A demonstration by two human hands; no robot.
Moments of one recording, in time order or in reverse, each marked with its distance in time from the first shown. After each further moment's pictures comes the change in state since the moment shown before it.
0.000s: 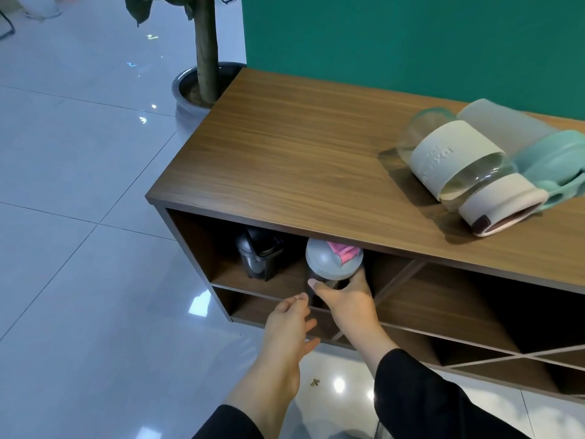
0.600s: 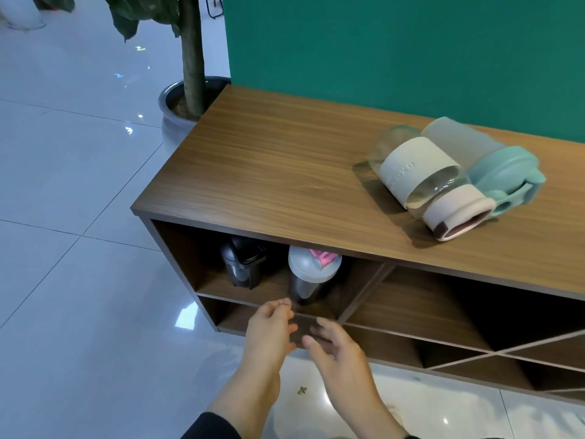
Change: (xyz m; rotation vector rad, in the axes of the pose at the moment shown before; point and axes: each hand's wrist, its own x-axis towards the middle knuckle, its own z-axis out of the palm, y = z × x) left_hand -0.009 0.005 -0.002 0.129 0.038 0.109; right_hand -0.089 0.012 -0.030 -0.066 -0.197 0.077
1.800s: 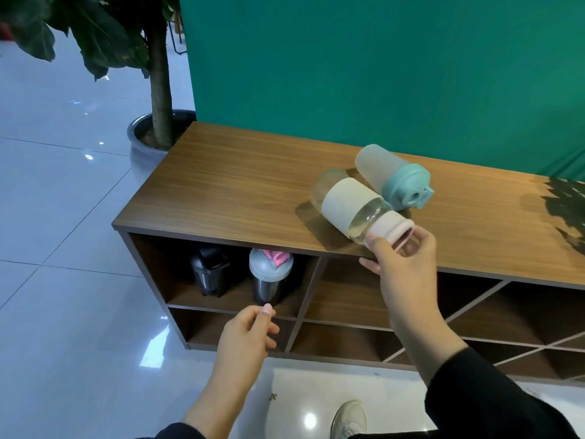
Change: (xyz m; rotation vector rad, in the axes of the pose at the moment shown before) left_hand -0.071 -0.005 0.004 0.324 -0.065 0.401; right_hand -0.050 -0.122 -0.143 0.419 0.591 -0.341
